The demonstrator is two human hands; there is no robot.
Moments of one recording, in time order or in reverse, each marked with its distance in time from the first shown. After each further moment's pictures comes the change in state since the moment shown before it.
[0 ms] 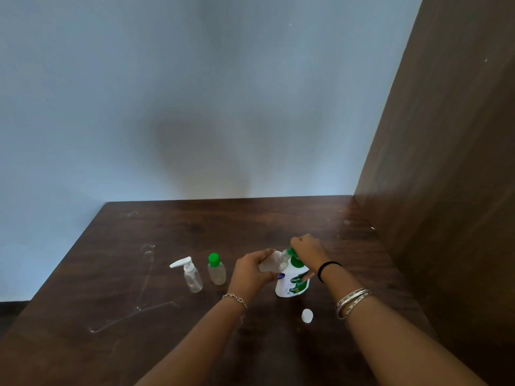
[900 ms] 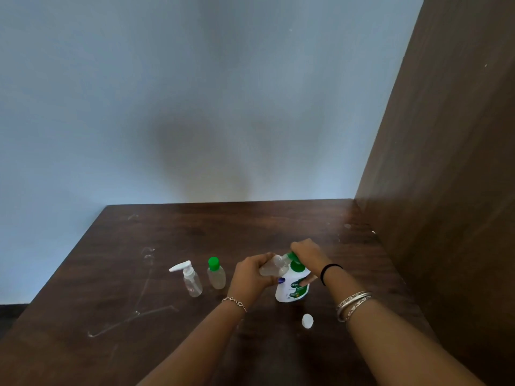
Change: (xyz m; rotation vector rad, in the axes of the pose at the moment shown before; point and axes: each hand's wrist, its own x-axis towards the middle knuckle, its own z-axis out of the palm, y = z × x) left_hand 0.003 0.000 0.001 0.033 0.009 -0.006; right_hand -0.001 -0.006 -0.003 0.080 -0.101 0.085
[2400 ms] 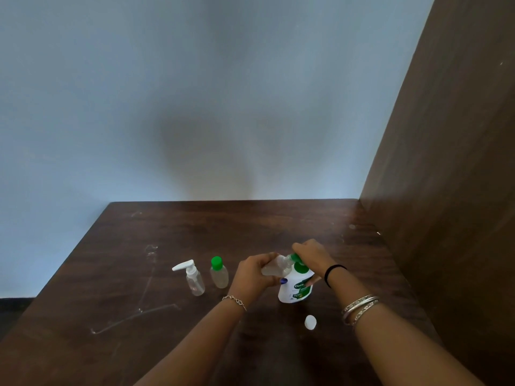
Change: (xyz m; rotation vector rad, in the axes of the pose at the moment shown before) left_hand 0.003 0.000 -0.007 0.025 -0.061 0.005; right_hand 0.000 -0.002 0.000 -0.017 0.004 0.002
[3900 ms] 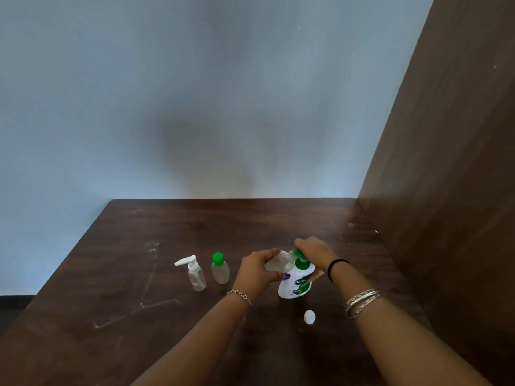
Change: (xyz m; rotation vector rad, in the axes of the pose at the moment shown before) left_hand -0.001 0.002 0.005 0.002 0.010 0.010; right_hand -0.004 0.000 -0.007 0.004 -0.038 0.033
